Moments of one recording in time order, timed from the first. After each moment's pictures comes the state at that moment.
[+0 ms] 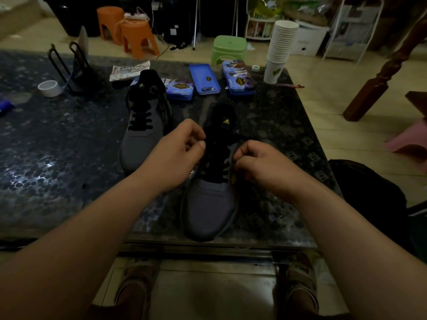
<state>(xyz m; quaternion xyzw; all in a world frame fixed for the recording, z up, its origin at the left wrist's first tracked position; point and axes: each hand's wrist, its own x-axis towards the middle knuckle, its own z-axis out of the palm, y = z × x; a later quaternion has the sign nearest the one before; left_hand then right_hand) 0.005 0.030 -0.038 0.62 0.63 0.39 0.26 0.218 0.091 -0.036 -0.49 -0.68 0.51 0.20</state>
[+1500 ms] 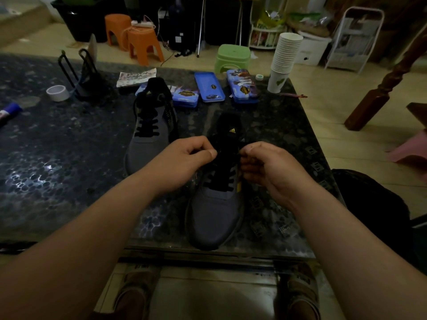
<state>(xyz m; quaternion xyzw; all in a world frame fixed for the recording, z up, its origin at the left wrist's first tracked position) -0.001 0.031 -0.027 0.59 0.62 0.36 0.38 0.203 0.091 -0.024 -0.49 -0.49 0.64 0.33</state>
